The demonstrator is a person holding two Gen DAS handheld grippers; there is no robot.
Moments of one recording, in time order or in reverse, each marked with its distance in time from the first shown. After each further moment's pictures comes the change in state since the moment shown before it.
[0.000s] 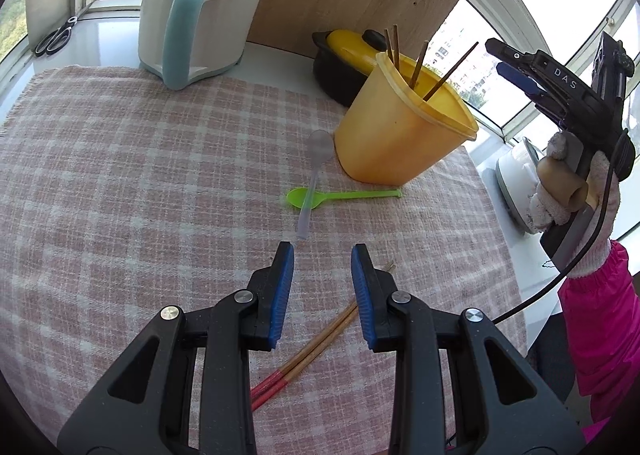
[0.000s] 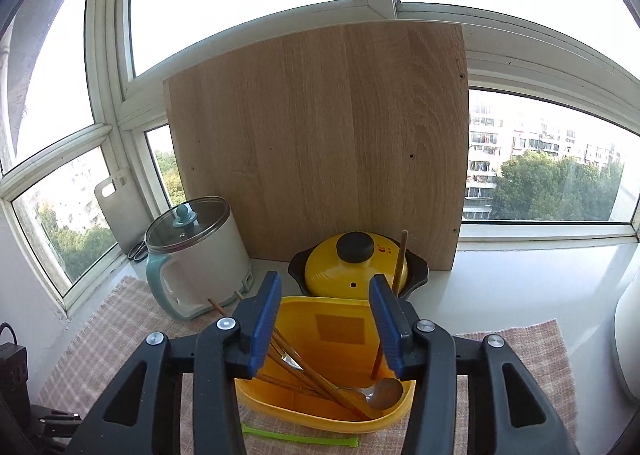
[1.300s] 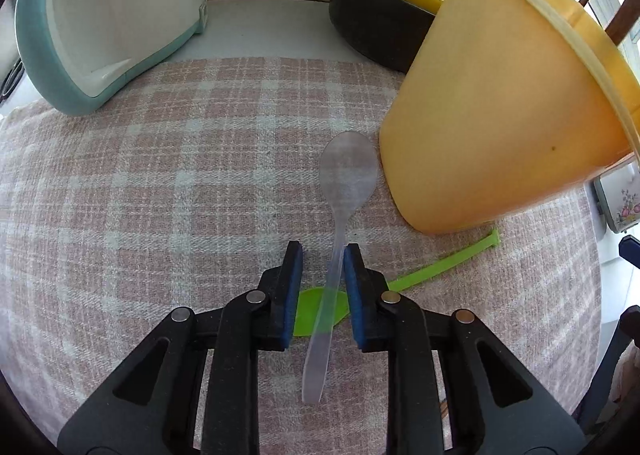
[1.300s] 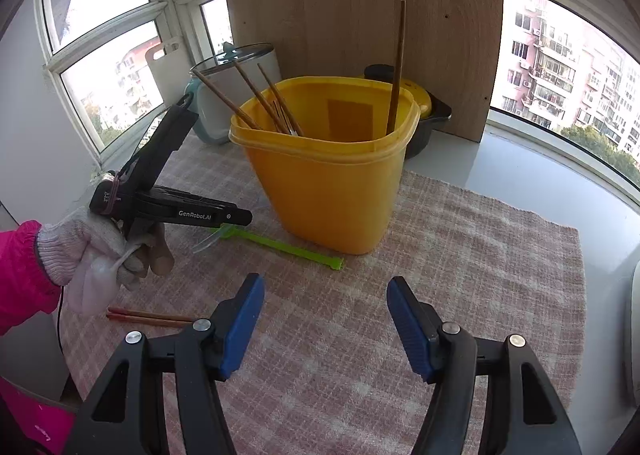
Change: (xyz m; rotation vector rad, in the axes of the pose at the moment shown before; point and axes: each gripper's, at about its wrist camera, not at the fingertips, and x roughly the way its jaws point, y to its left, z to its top) left arm 0.177 -0.024 0.072 0.075 0.156 0.243; right arm -0.013 -0.051 -0.116 -0.200 0.367 0.195
